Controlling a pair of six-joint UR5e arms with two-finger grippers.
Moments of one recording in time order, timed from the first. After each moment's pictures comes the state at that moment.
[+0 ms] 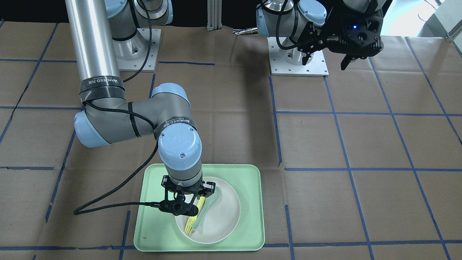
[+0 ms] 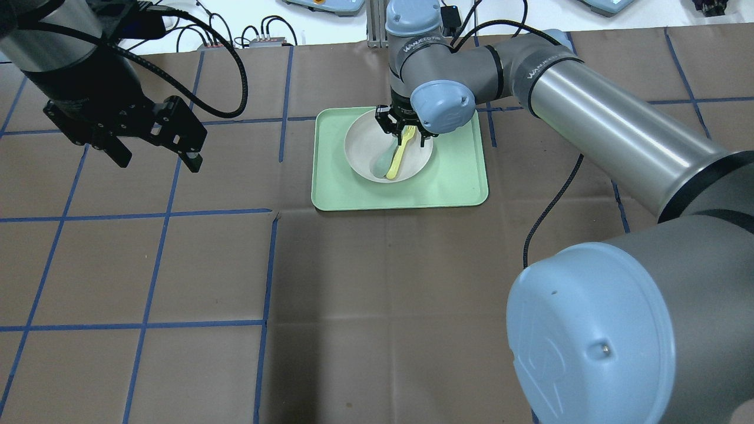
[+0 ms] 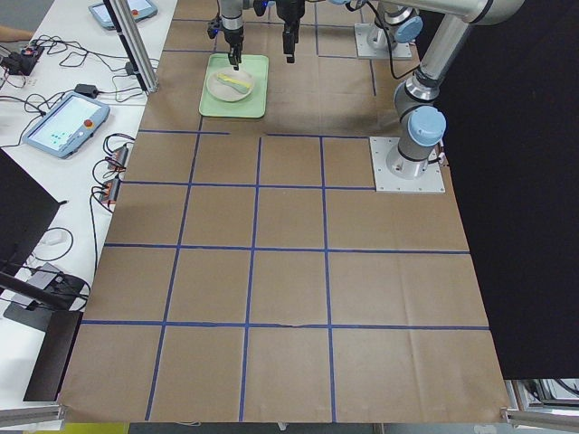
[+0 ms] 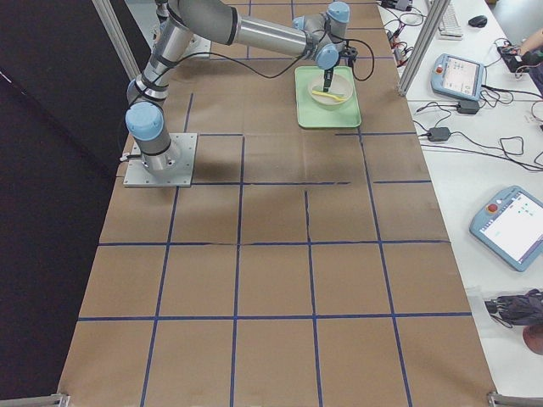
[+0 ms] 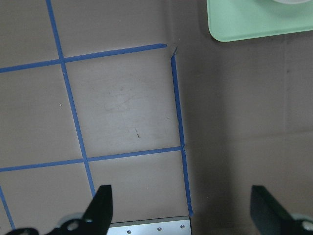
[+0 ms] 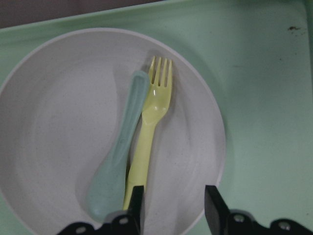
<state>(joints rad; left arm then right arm) -1.53 -1.50 -1.50 -1.80 1.58 0.16 1.84 -0.92 1.33 -2.01 -1.59 0.43</state>
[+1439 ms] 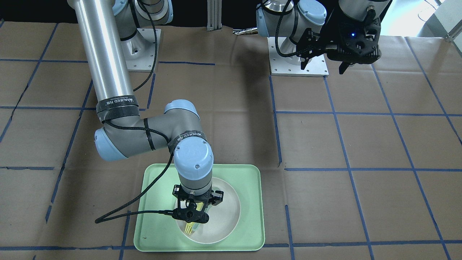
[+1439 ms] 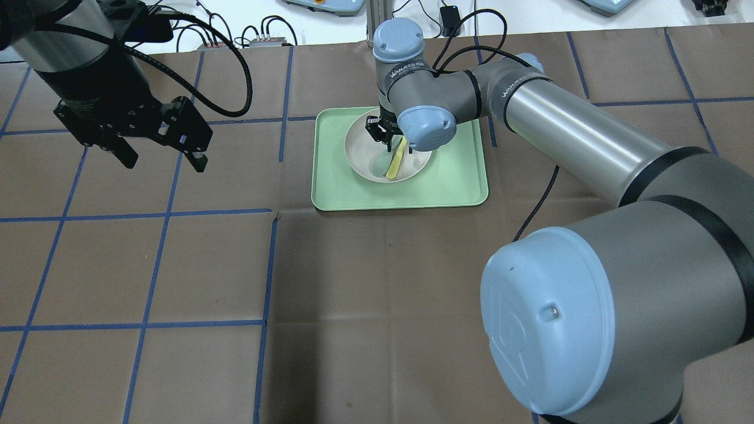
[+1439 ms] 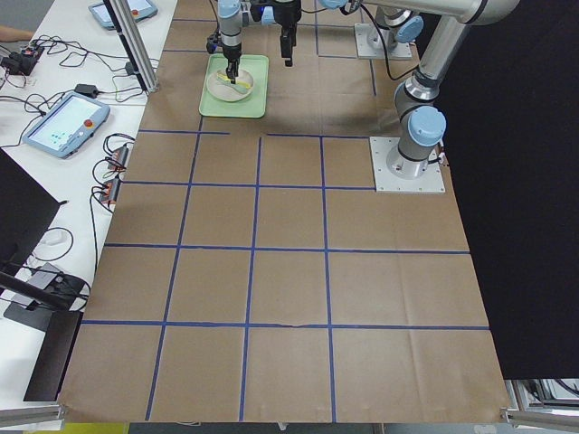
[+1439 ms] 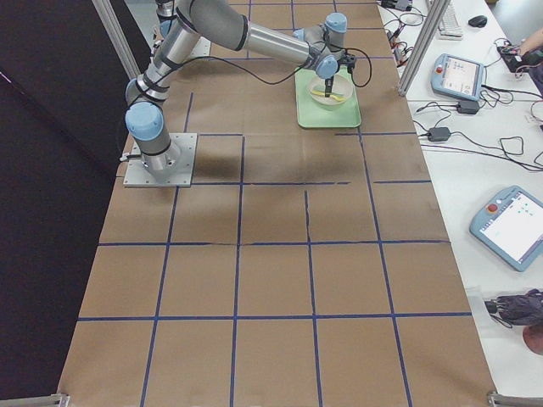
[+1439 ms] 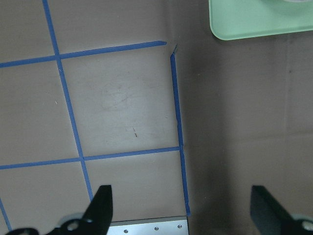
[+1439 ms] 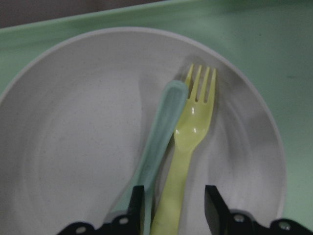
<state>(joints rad) -1.53 -1.52 -1.50 -1.79 1.58 0.15 1.87 -0.84 1.33 -2.12 -1.60 0.45</state>
